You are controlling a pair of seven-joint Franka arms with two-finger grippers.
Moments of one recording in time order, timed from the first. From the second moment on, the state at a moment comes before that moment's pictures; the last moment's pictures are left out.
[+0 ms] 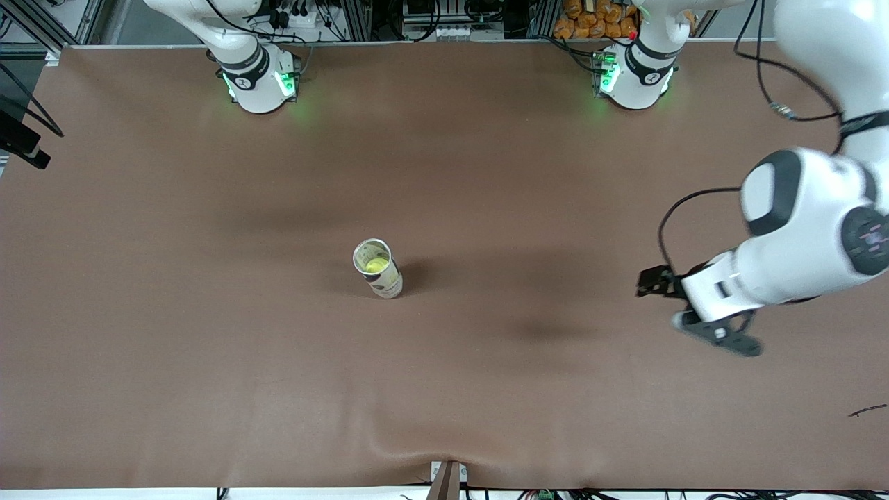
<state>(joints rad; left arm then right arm) 0.01 0.45 -0.22 -1.36 -0.04 1.78 0.12 -0.07 -0.06 -0.02 -1.49 -0.02 1.48 0.05</state>
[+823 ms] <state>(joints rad) 0.07 0.11 -0.20 -1.42 0.04 1.54 0.00 -0.07 -0.05 -0.02 -1.48 -0.02 1.48 0.05</state>
